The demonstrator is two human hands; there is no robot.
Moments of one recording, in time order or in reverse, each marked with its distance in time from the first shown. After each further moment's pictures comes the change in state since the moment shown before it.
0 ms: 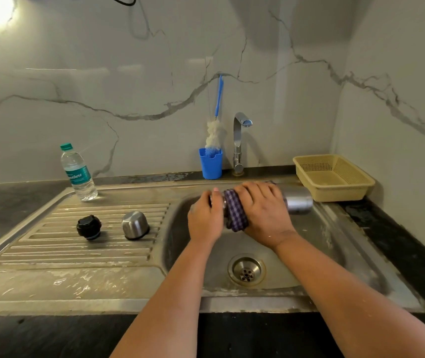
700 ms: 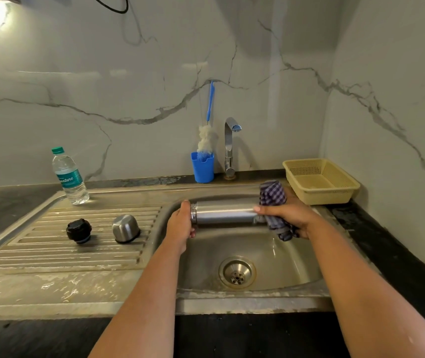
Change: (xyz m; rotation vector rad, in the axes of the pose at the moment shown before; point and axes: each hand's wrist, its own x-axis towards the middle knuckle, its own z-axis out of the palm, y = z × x) left_hand 0.015 -0.025 -0.013 -0.326 -0.138 -0.566; right_hand -0.012 0.071 -0.030 1.328 -0.474 0.925
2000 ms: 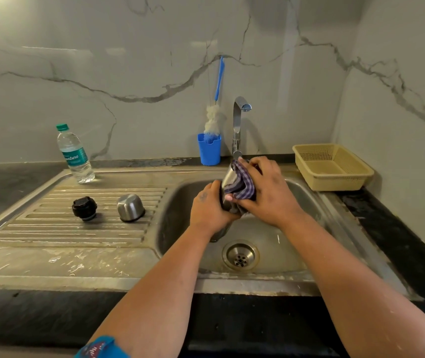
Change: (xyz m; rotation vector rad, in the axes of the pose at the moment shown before) left_hand -0.001 -0.018 0.032 0.730 0.047 0.890; right_hand -0.004 -0.011 0.059 -1.016 0.291 -0.755
